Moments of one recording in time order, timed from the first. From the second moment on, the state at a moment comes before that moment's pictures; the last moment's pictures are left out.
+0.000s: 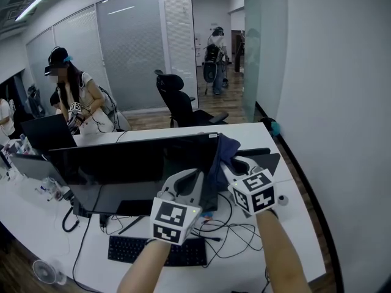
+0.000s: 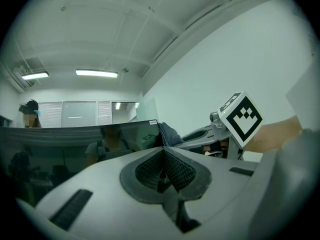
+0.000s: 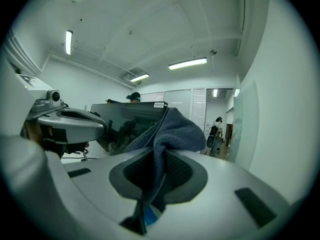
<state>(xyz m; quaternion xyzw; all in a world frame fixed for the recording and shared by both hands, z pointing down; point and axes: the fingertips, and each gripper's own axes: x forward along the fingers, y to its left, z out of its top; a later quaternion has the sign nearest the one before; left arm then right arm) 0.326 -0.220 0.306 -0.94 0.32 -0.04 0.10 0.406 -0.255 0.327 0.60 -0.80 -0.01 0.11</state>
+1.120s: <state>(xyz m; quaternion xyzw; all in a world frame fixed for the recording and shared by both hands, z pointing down) 0.350 -0.221 0.339 -0.95 0.28 -0.05 0.09 0.407 -0.249 0.381 0.61 -0.79 0.03 0.13</state>
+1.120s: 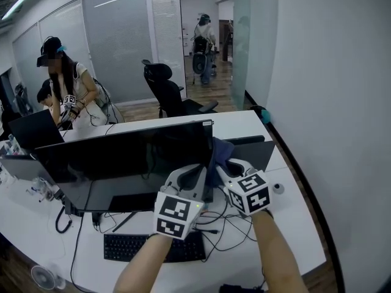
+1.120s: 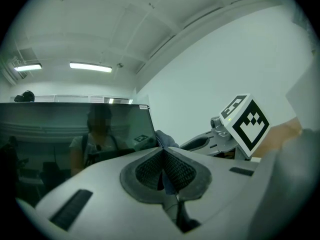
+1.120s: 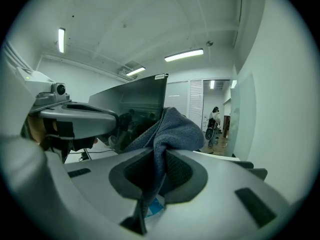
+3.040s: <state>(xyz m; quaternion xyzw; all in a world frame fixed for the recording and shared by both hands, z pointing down) 0.339 -0.229 0.424 -0.97 0.25 -0.06 0.02 0.403 -0.227 0.484 0.67 -0.73 0.03 0.14</state>
